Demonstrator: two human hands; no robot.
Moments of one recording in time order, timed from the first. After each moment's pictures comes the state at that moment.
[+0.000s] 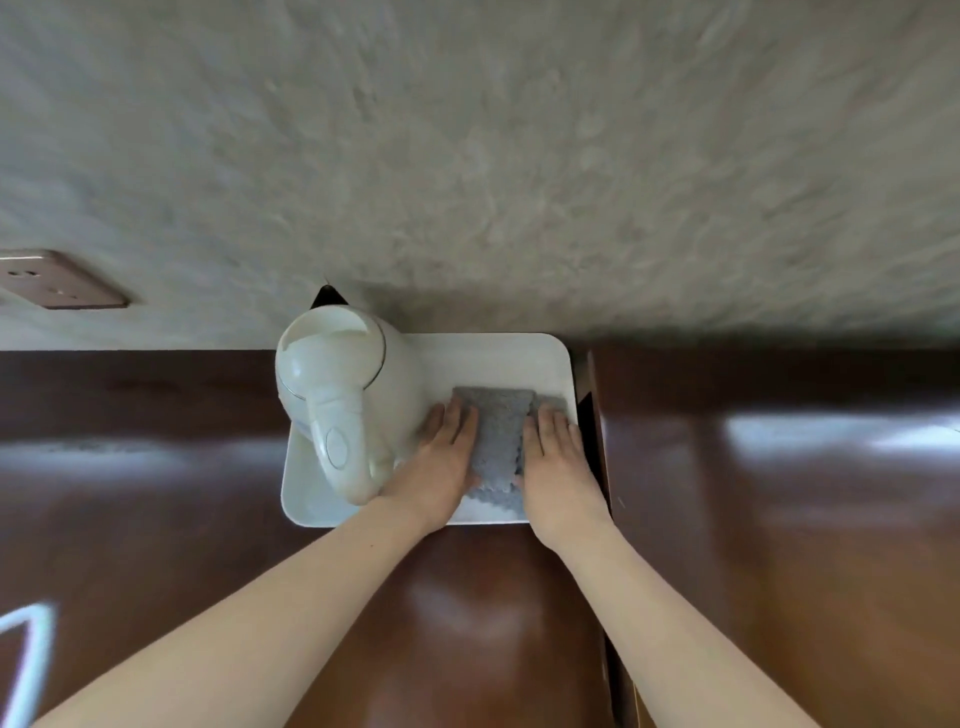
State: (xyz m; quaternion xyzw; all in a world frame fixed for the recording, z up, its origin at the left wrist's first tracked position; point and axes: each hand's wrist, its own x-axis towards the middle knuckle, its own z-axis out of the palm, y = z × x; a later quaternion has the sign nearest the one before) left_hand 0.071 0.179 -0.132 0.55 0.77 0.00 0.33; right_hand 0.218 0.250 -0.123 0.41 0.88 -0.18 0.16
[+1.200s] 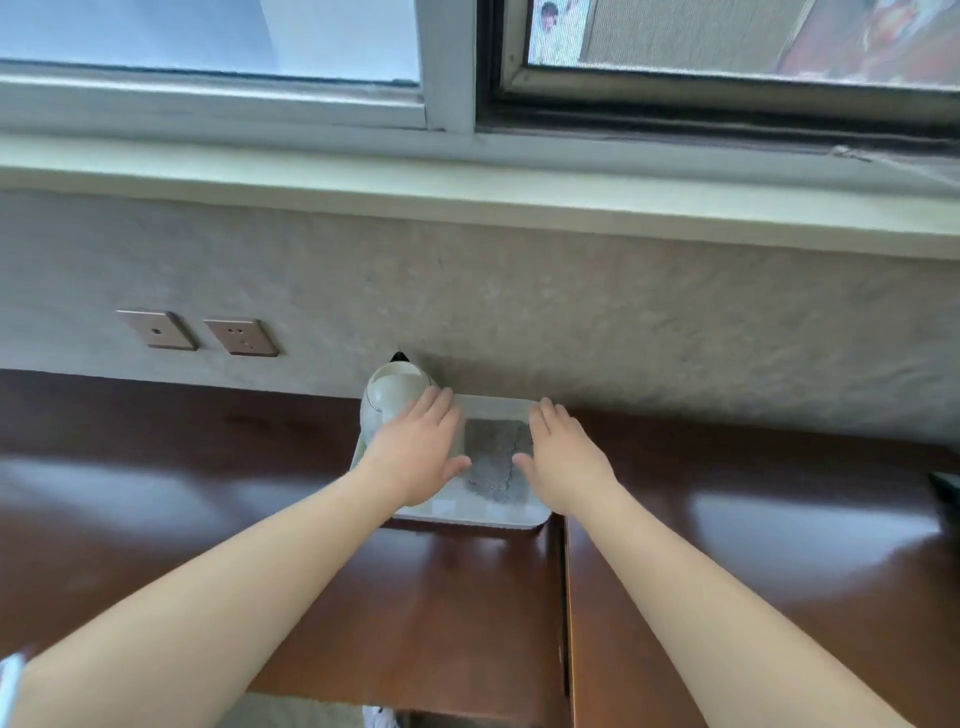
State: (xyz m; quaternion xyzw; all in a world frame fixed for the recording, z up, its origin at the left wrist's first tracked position) left_hand 0.087 0.116 0.064 0.60 0.79 -0.07 0.09; right_hand 0.253 0.236 0.052 0.33 0.93 -0.11 0.10
